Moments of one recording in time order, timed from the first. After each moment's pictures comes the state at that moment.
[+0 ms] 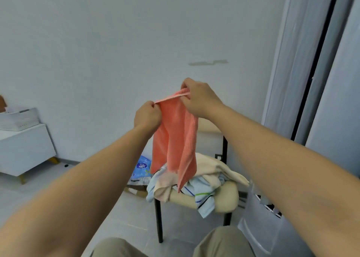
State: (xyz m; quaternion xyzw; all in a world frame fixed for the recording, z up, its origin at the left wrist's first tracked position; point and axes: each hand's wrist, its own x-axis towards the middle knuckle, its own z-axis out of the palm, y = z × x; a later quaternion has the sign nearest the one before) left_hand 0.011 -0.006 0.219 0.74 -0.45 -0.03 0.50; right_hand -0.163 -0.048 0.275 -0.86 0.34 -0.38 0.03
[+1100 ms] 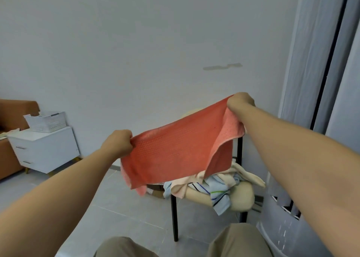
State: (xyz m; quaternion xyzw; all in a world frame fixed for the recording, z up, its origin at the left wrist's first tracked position) left_hand 0.126 0.108 0.178 0.85 -0.50 0.07 0.12; right_hand -0.197 -0.052 0.274 -0.62 0.67 -0.33 0.23
